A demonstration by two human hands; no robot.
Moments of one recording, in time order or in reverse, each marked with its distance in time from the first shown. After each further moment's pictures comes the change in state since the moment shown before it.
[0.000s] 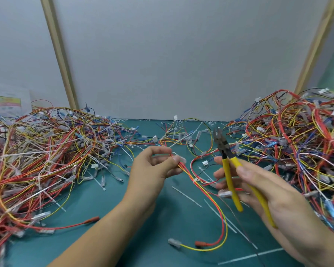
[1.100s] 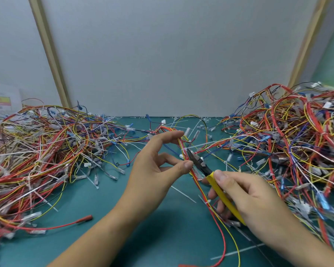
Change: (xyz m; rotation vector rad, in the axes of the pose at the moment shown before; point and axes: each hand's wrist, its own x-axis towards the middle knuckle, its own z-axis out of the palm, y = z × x) left_hand -0.013 0.007 0.008 0.349 -0.247 0.326; right_hand -0.005 0.006 0.012 -0.387 0.005 0.025
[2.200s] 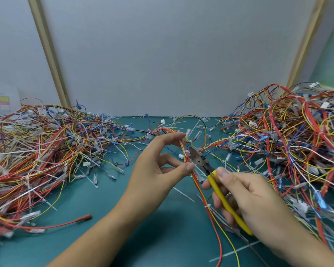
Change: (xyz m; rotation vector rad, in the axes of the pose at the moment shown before) left_hand -0.003 0.002 0.004 -0.032 -0.032 -0.016; right_hand -0.001 0.002 0.001 0.105 -0.023 0.018
